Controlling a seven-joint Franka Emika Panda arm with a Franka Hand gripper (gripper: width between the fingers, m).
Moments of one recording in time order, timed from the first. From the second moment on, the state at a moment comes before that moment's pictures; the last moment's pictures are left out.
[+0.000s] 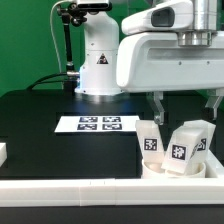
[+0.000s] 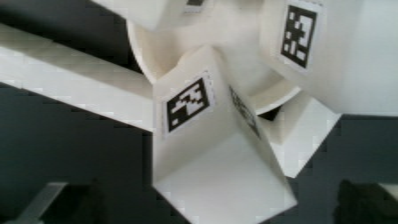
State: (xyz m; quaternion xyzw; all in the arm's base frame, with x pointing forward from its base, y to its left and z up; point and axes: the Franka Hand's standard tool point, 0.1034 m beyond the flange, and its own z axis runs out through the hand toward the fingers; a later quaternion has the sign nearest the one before) arm 0.652 0.083 0.109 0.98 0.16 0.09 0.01
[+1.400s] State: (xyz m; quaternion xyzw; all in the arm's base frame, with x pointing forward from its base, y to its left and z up) arm 0.637 0.076 0.114 0.94 0.34 -0.05 0.02
